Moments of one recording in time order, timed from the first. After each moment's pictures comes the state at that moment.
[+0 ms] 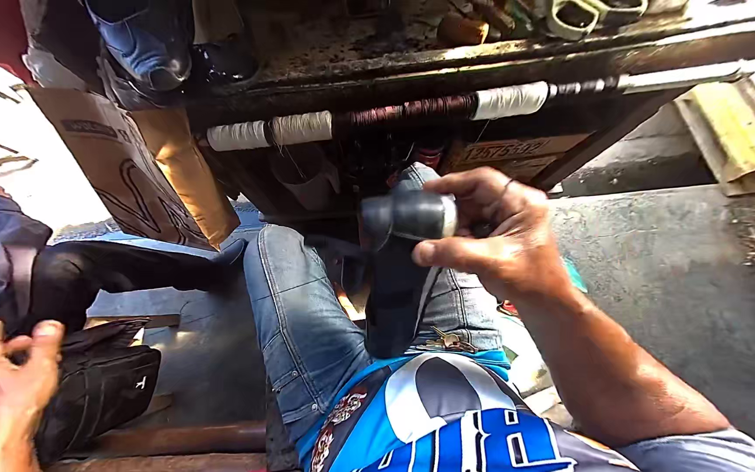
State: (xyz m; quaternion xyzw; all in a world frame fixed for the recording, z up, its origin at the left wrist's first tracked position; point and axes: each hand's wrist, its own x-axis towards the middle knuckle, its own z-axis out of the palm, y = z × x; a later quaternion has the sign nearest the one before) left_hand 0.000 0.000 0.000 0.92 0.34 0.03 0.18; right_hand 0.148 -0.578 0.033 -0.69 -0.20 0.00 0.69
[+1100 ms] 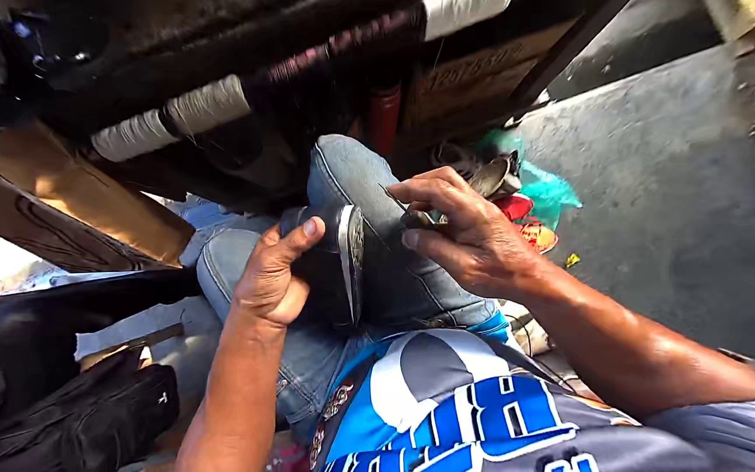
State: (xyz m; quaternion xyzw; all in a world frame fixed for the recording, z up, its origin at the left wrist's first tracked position) left_hand 0.150 -0.349 -0.014 0.50 0.12 -0.21 0.83; right_hand 0.134 -0.602 -0.016 -0.80 -0.17 0.04 0.58
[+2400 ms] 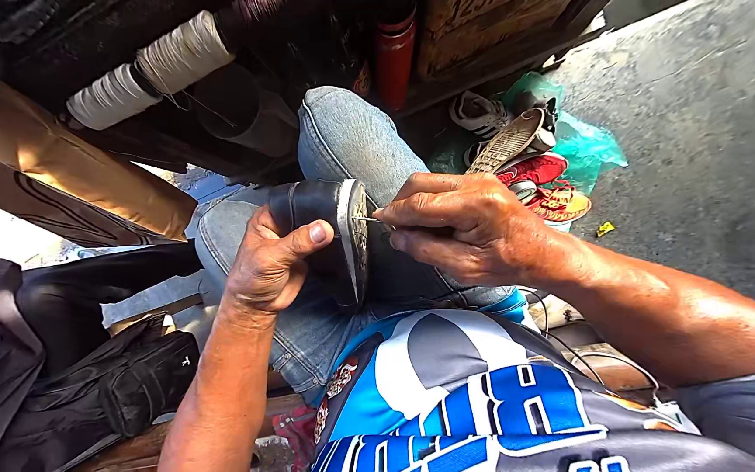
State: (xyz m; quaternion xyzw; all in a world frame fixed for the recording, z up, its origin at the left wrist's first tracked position) left_hand 0.143 -0.342 -0.020 0.55 -0.02 -0.22 0.81; right_hand 0.139 -0.604 -0.032 -0.76 -0.35 -0.01 0.55
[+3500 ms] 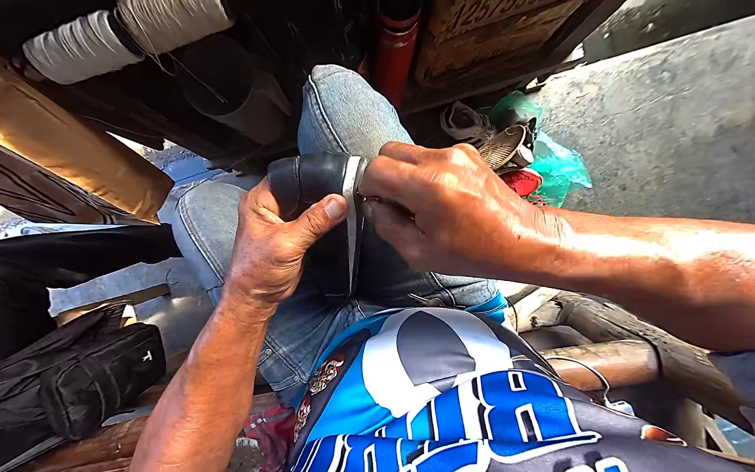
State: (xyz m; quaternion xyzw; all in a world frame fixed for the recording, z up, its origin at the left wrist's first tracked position) left_hand 0.138 -0.357 -0.021 0.64 -0.05 -0.13 0.75; right_hand 0.159 -0.577 0.004 -0.87 -0.34 0.01 0.36
